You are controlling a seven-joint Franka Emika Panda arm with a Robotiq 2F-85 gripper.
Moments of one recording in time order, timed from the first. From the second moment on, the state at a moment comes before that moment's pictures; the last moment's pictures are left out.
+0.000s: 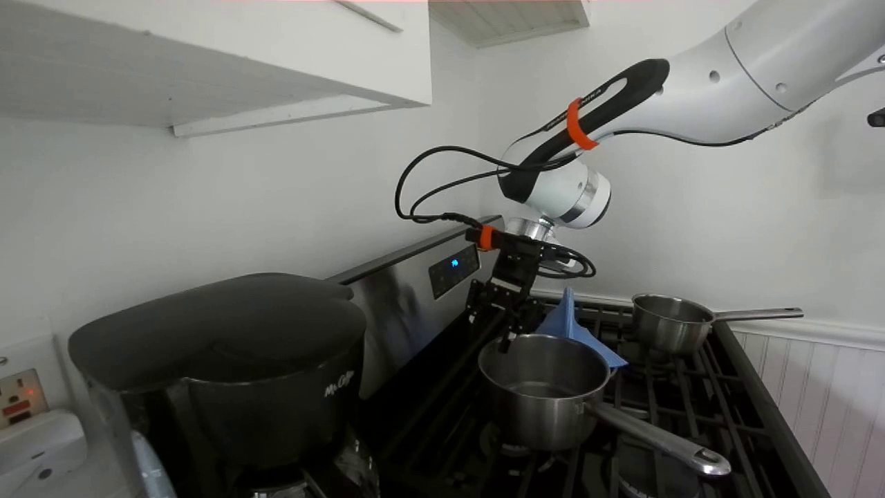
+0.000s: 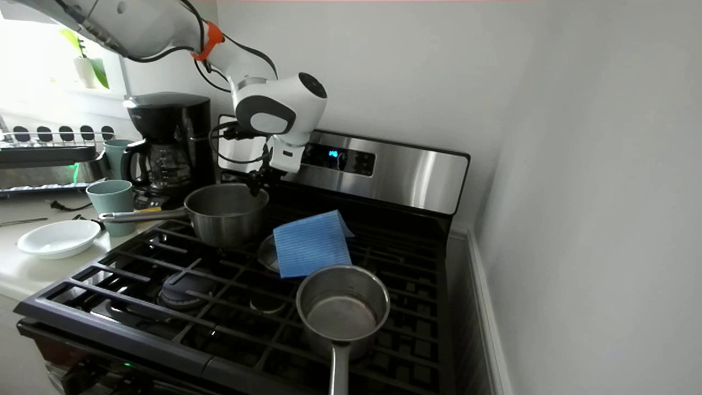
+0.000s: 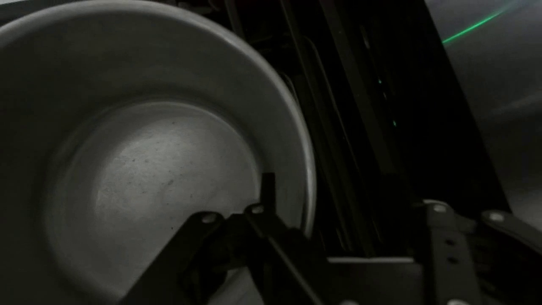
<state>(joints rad) -0.20 0.61 -0.15 -1.50 0.68 1.98 1.01</state>
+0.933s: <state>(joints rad) -0.18 0.37 -0.16 -1.54 0.24 1.82 0.81</state>
